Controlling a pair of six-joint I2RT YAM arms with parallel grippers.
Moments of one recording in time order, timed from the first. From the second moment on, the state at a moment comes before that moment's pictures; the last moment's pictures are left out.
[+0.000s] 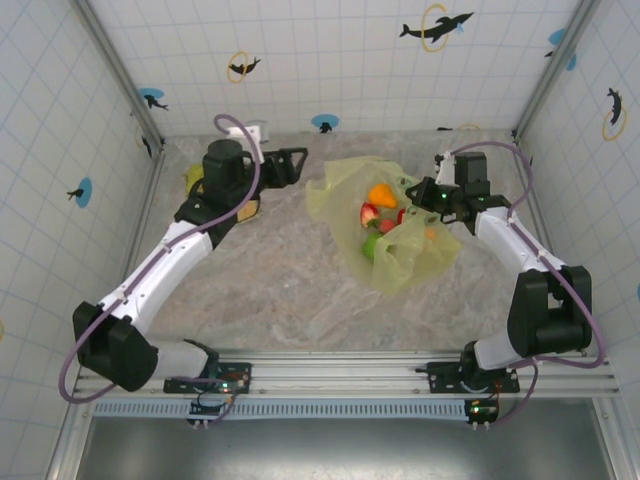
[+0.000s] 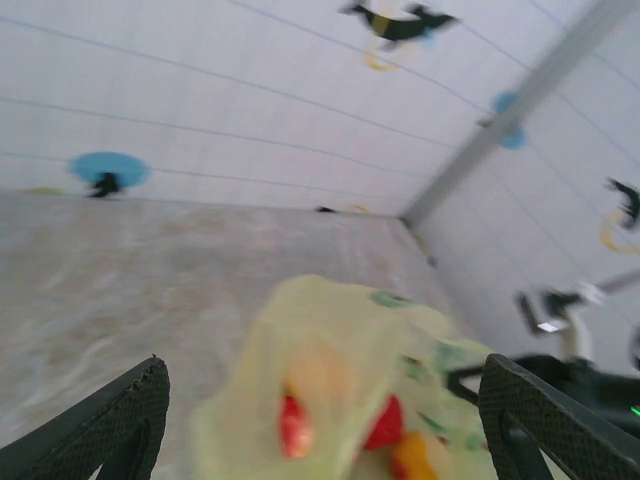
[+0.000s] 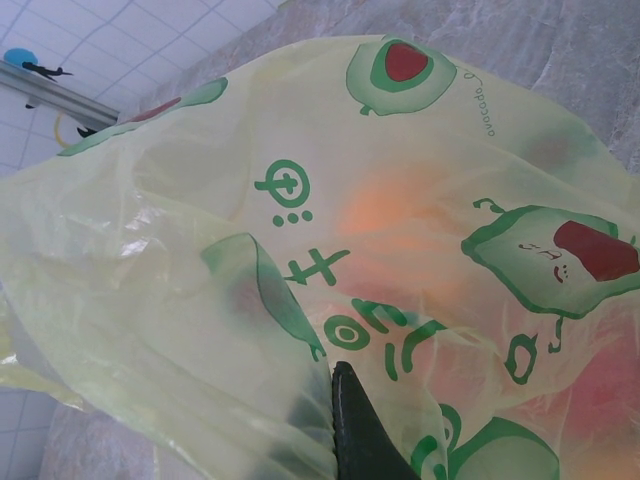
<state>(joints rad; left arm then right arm) -0.44 1.32 1.16 -0.11 0.20 -0.48 0.15 1.48 1.03 -0.26 -0.51 0.48</state>
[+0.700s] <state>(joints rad) -0.12 1.86 1.18 -0.10 -0.19 -0.50 0.18 1.52 1.03 -0.25 -0.51 0.48</state>
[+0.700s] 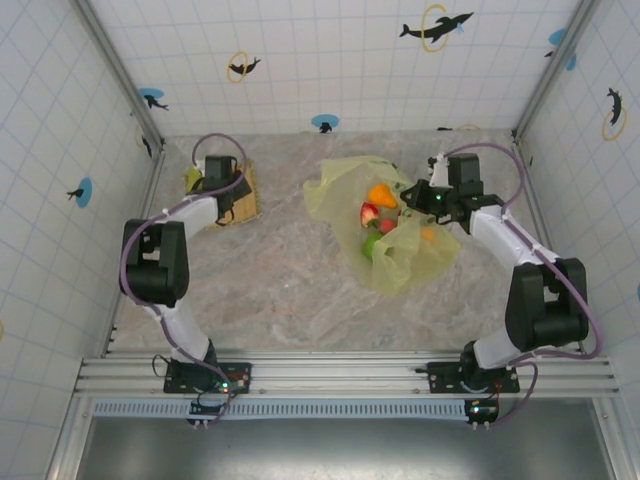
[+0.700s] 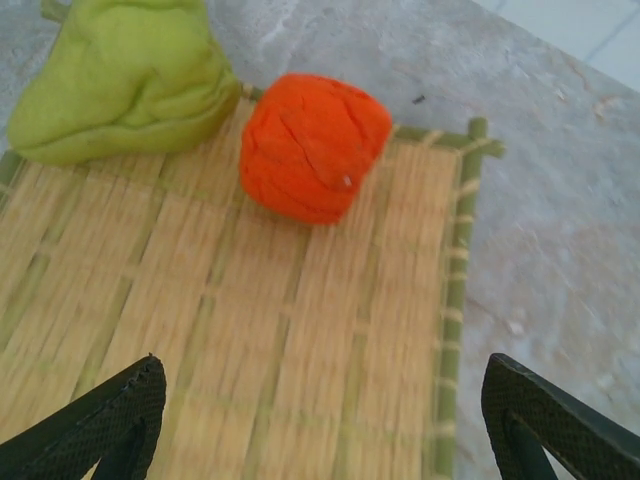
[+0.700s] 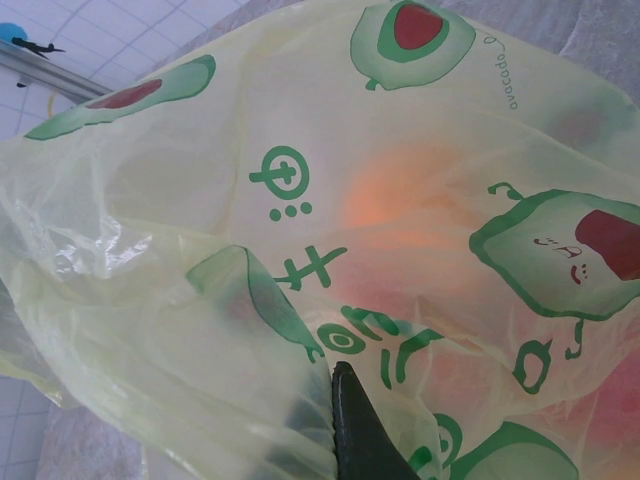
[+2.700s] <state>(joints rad) -0.16 1.69 1.14 -0.14 -0.05 -0.40 0.20 1.57 1.07 -0.25 -0.50 0.47</state>
